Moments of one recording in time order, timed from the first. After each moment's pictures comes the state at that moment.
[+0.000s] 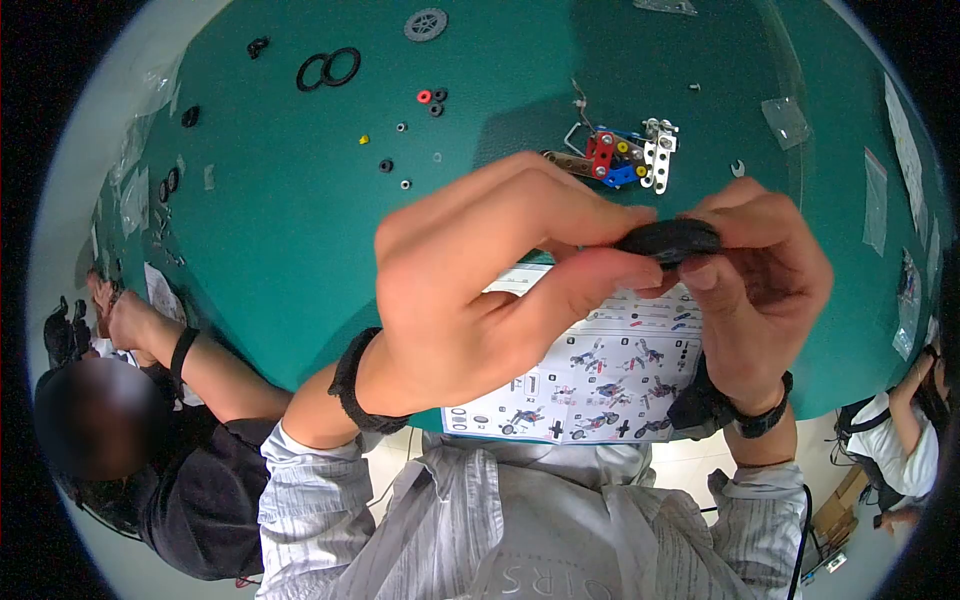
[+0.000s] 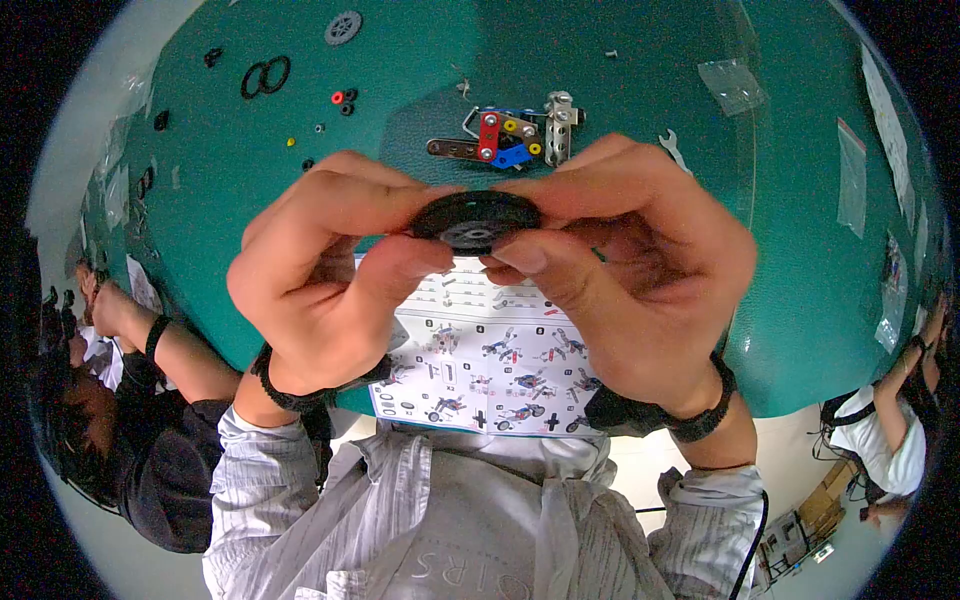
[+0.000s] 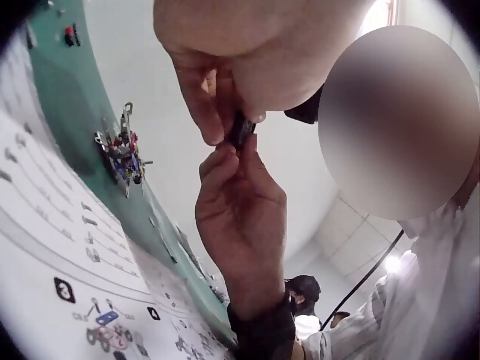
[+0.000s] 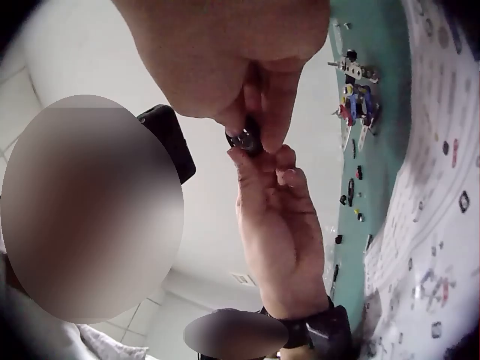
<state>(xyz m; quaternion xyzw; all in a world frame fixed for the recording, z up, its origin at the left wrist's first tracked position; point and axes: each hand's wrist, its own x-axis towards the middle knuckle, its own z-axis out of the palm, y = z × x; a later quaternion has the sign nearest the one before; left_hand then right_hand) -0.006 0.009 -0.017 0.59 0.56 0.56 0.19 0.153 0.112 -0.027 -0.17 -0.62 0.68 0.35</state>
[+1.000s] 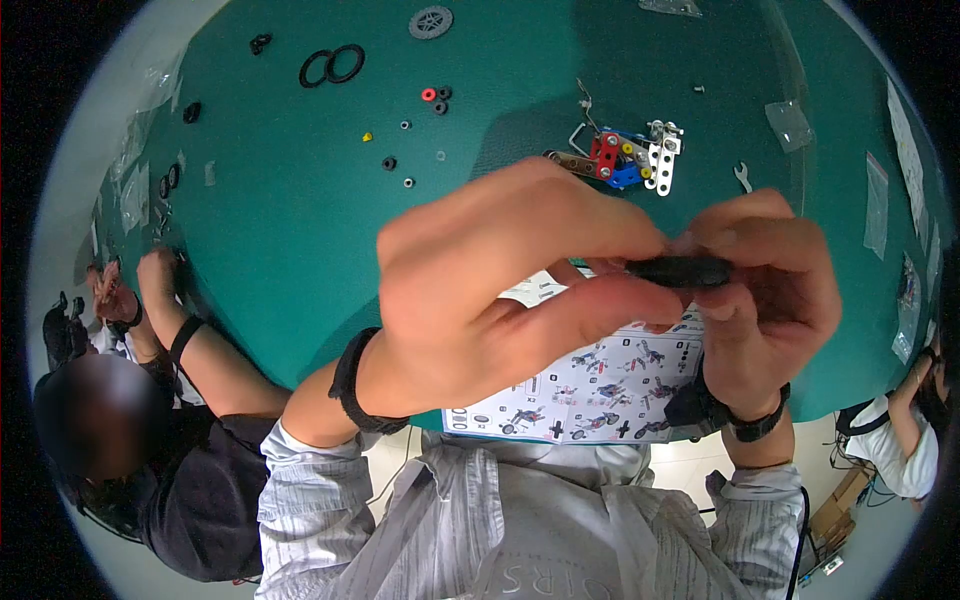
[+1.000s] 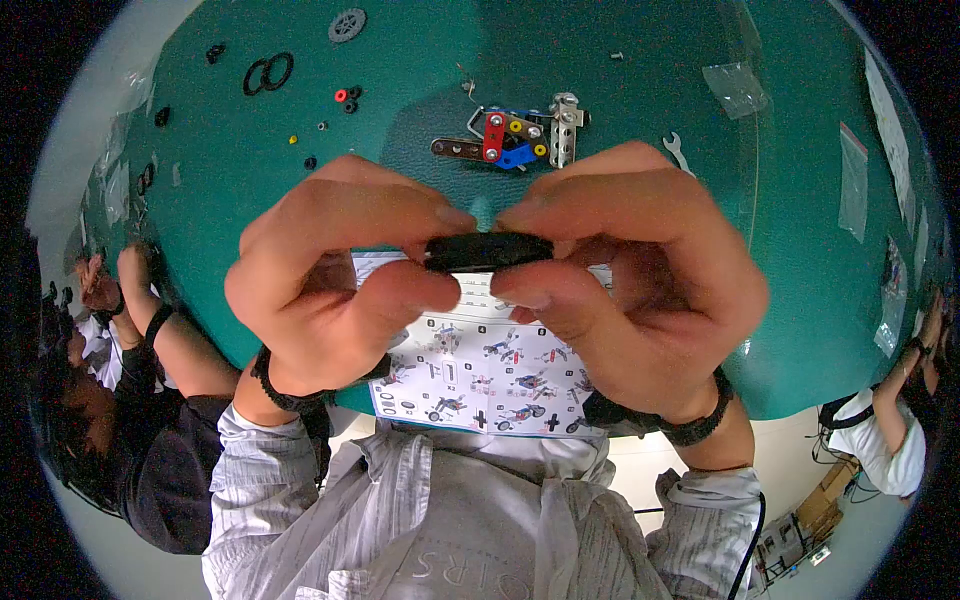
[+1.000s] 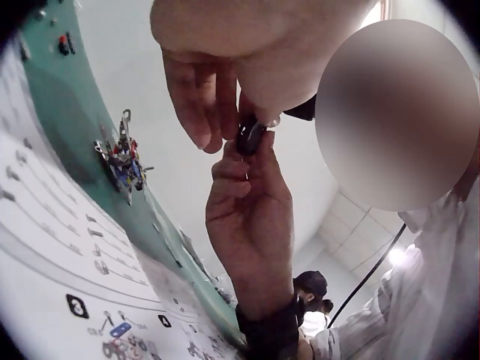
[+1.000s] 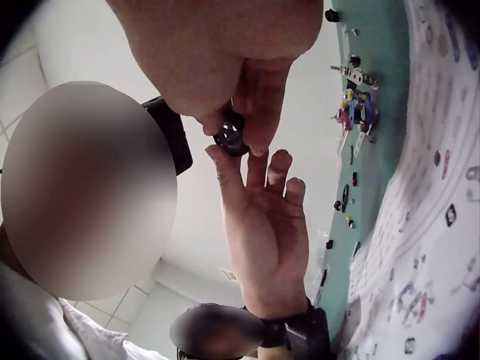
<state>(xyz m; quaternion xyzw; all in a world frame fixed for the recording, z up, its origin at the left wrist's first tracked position) -0.008 0.009 -0.012 0.60 0.54 0.56 0.20 0.159 0.113 -0.023 -0.15 -0.70 0.61 0.35</state>
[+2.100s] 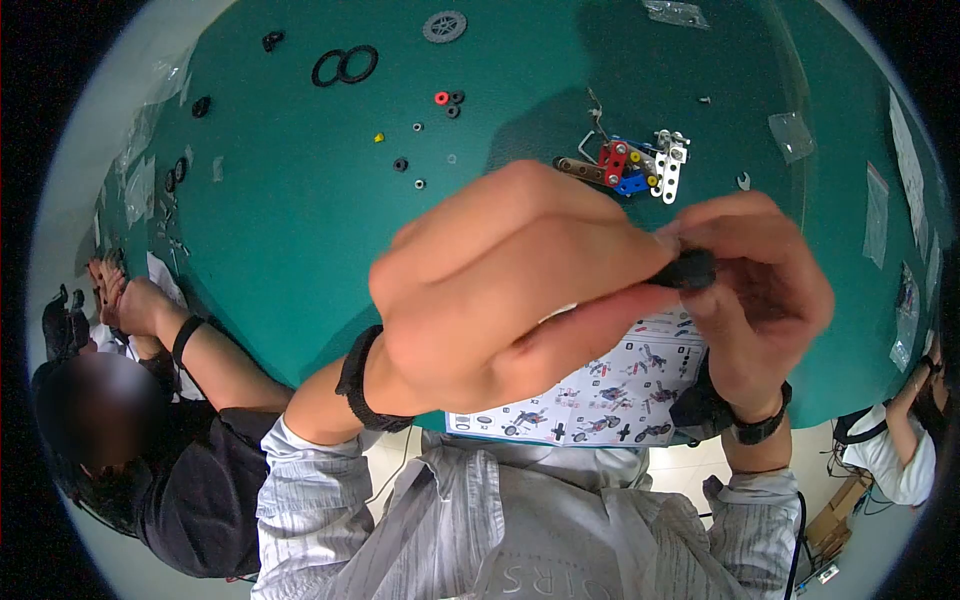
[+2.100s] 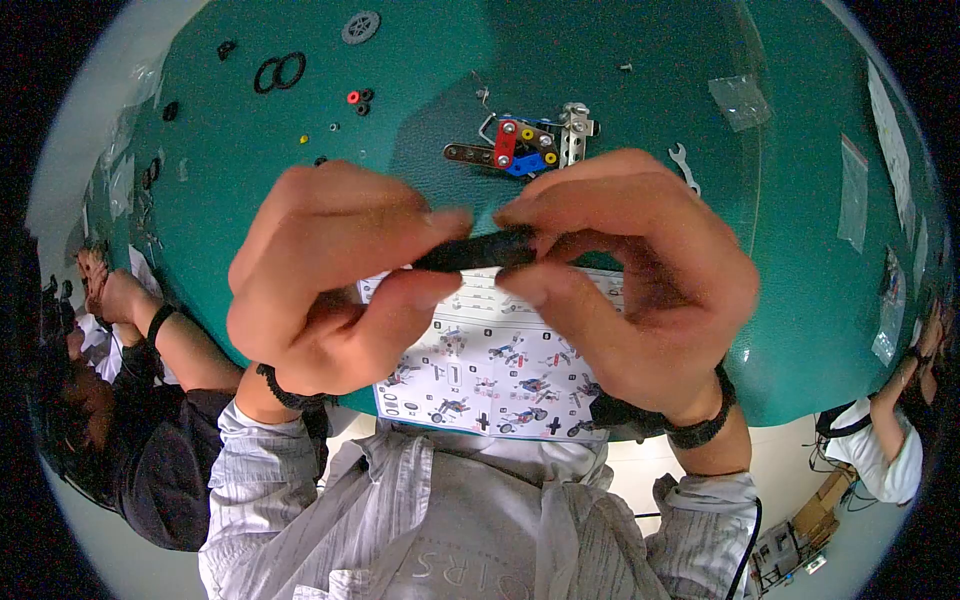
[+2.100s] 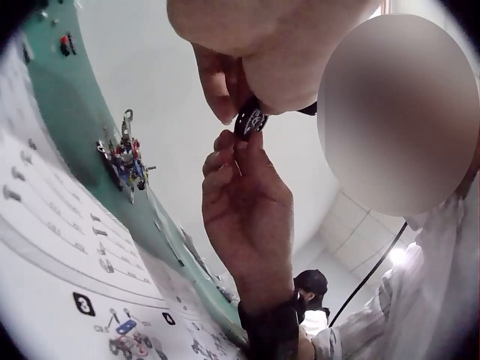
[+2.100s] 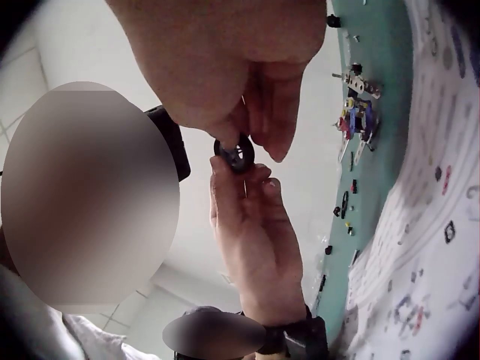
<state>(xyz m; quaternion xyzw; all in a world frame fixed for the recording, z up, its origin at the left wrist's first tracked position) -0.013 0.011 -0.011 0.66 0.52 0.54 0.06 0.157 0.117 -0.021 -0.15 -0.71 0.61 0.31</state>
